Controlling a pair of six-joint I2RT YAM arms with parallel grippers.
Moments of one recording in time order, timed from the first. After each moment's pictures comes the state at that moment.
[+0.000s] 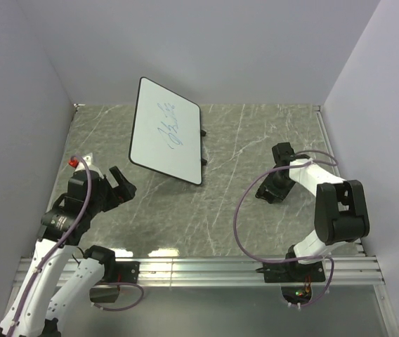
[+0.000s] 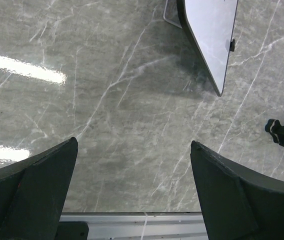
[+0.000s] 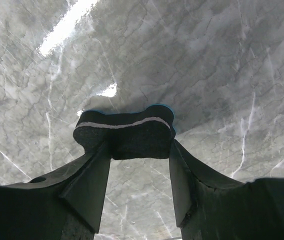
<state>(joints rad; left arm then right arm) -0.28 0.61 0.86 -0.90 -0.10 -0.66 0.12 1.58 0.90 -0.69 0.05 0.80</state>
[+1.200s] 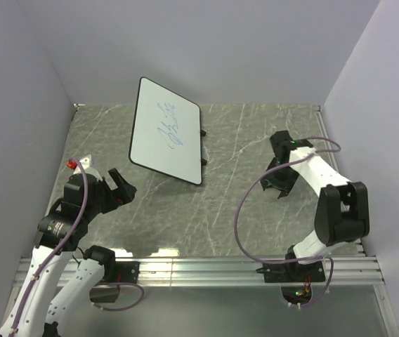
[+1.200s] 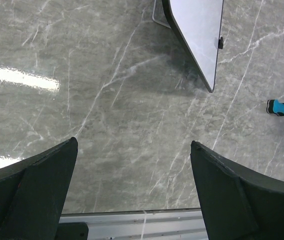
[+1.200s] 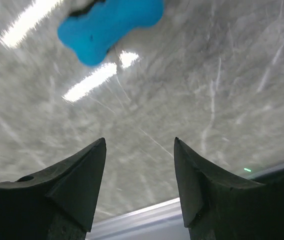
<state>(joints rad) -0.28 0.56 0.85 -0.90 -0.07 -0.64 0.19 1.59 1.14 -1.04 0.14 0.73</state>
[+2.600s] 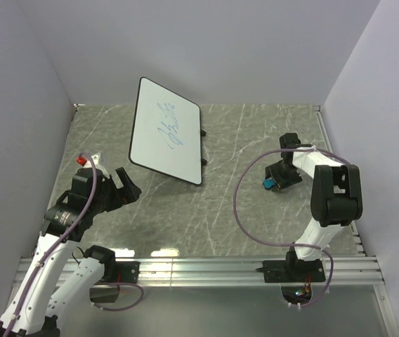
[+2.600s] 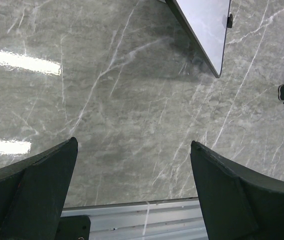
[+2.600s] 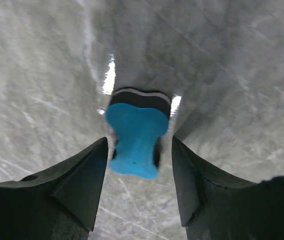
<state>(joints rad) -0.29 0.65 0.85 -0.90 -0.03 -0.62 0.01 1.74 1.05 -0.69 0.07 1.20</state>
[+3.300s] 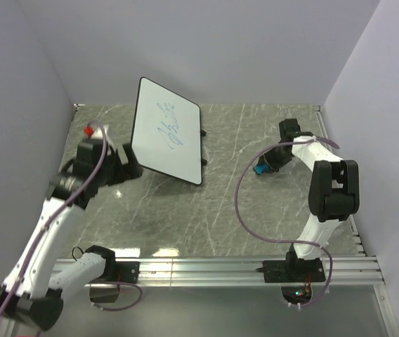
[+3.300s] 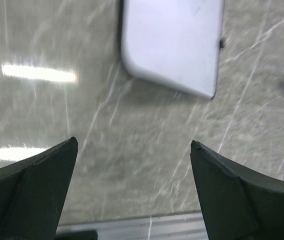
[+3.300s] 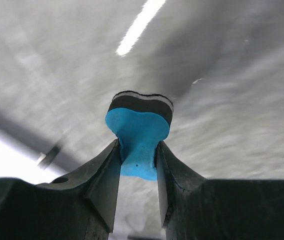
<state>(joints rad) -0.29 0.84 1.00 -0.88 -0.05 -0.55 0.02 1.79 1.20 -0.69 -0.12 1.03</state>
